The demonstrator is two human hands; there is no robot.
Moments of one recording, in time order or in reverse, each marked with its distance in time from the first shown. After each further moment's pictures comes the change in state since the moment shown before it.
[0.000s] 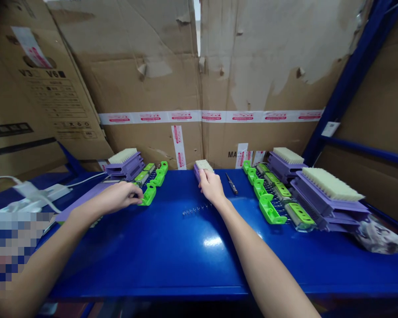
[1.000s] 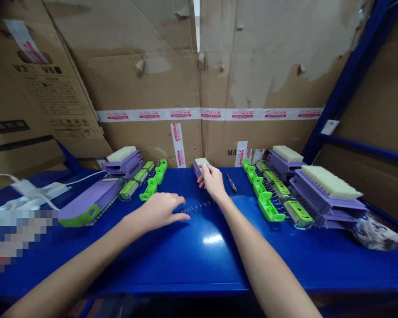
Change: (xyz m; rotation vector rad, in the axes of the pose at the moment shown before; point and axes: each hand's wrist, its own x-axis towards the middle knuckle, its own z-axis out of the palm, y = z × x) left_hand 0.006 0.109 0.019 0.009 0.159 0.331; right_hand 0.004 -0.006 -0.004 0.337 0.027 0.127
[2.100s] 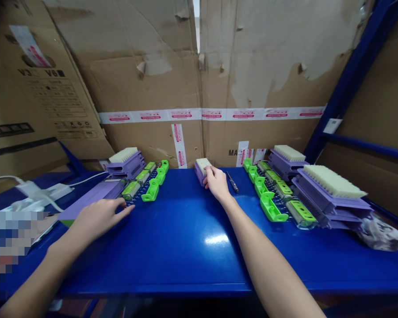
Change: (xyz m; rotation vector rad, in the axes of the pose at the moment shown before) left_hand -0.089 -0.074 0.001 0.140 -0.035 -0.635; right_hand 0.006 0.017 -0.009 -0.168 0.036 -0.052
